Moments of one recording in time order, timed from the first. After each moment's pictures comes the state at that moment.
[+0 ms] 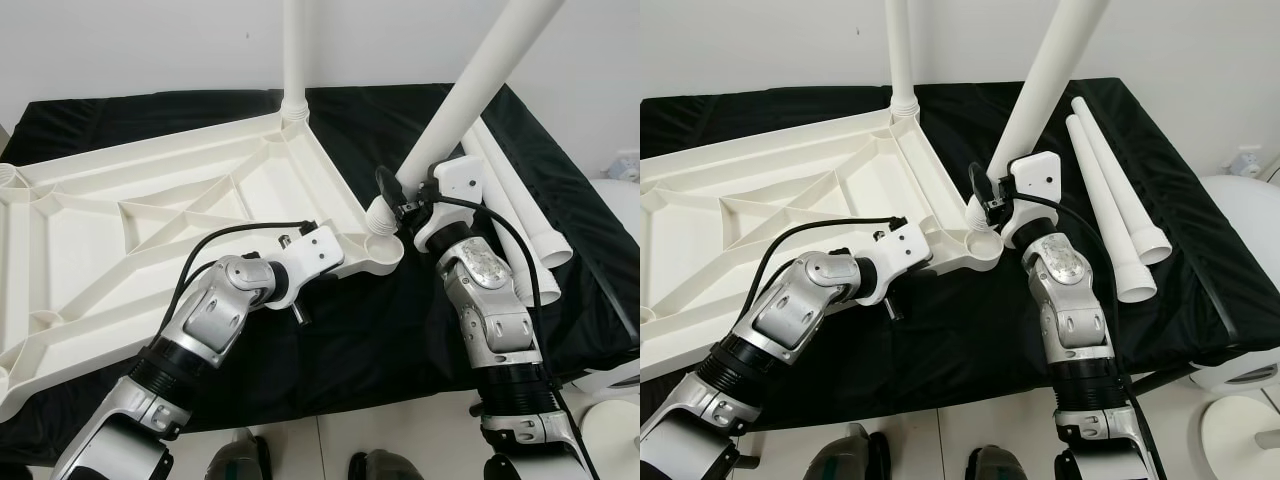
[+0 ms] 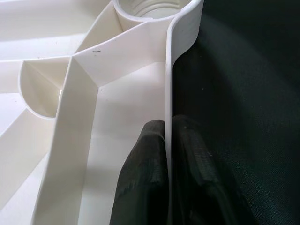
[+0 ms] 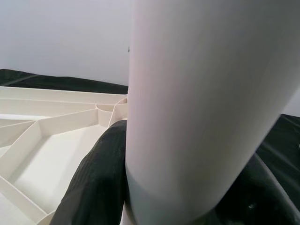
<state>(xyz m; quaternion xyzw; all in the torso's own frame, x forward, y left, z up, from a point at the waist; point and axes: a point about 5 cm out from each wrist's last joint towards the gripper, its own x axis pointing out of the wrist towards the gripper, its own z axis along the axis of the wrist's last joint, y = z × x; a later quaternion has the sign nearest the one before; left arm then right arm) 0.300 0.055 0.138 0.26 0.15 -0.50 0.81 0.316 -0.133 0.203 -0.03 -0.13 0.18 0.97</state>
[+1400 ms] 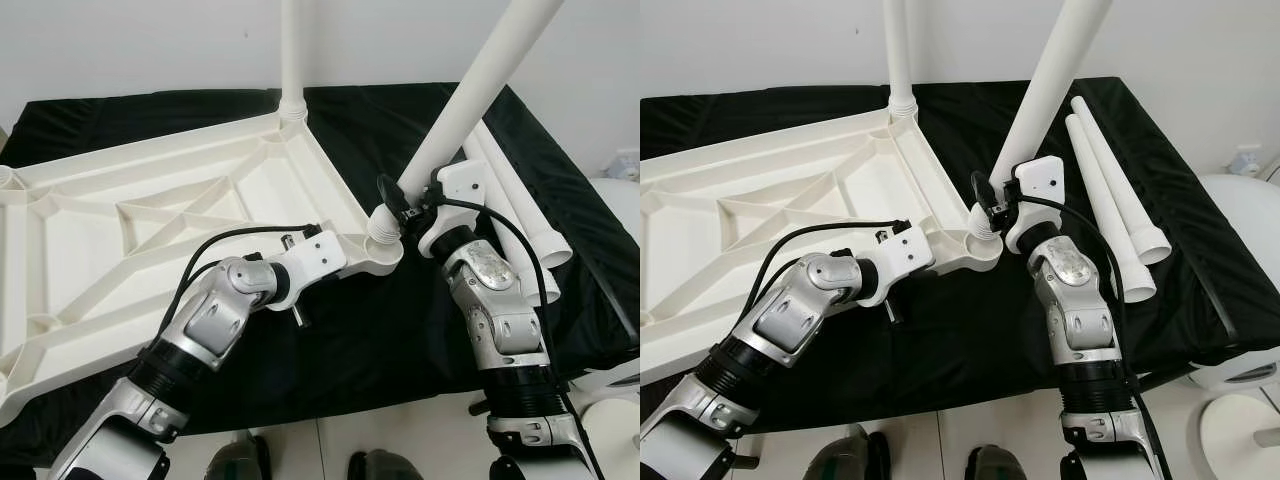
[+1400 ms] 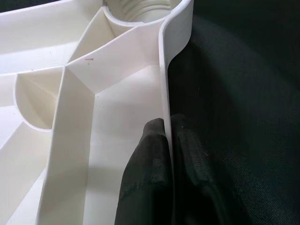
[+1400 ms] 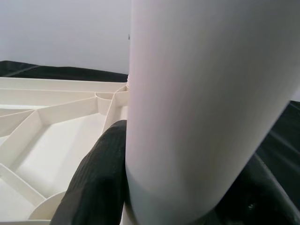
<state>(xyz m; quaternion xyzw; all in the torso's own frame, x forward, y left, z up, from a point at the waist) 0.297 0.058 0.139 0.30 0.14 -0.51 0.80 0.315 -0.138 0.199 -0.03 -0.11 0.20 0.97</state>
